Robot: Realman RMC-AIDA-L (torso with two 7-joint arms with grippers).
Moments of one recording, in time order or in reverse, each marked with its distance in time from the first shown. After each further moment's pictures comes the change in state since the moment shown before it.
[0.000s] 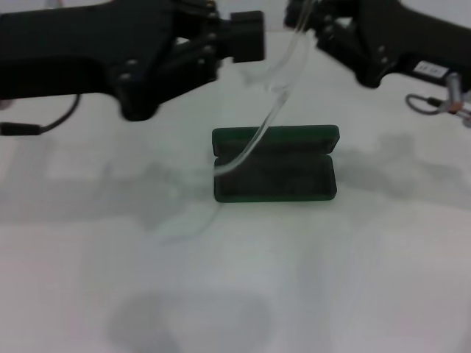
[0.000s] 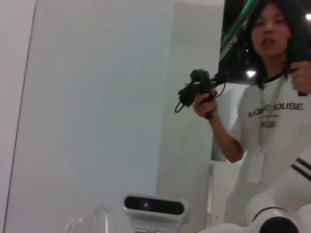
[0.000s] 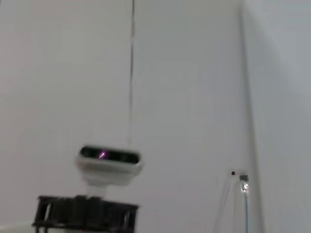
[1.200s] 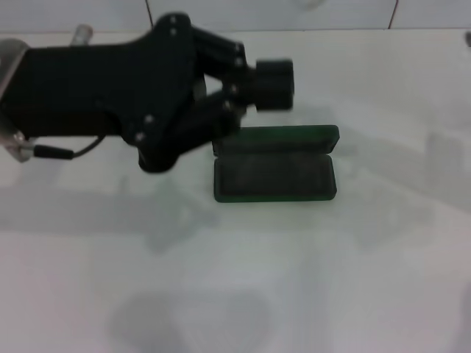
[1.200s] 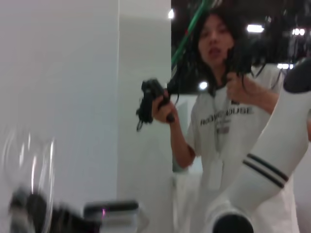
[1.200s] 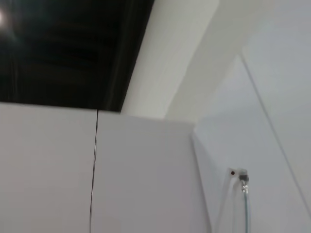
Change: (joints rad) left arm -0.027 -0.021 0.058 -0.127 -0.052 0.077 0.206; right arm 0.061 0.005 0.179 0.235 0.201 -0.185 -0.043
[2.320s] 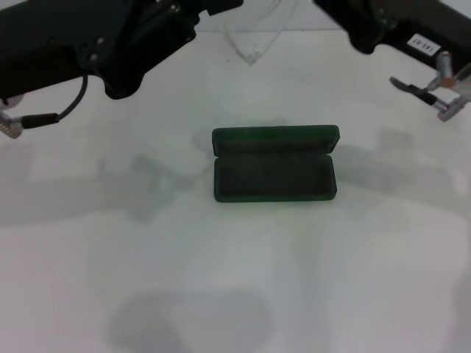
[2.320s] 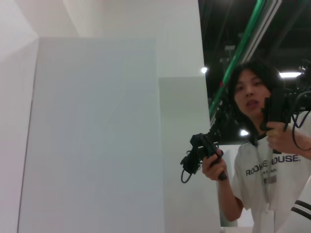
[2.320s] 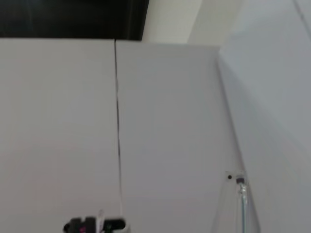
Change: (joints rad) left arm -0.009 0.003 -0.070 -0.148 -0.104 -0.032 0.109; right arm 0.043 0.003 -0.237 -0.001 -0.002 0.123 -0.028
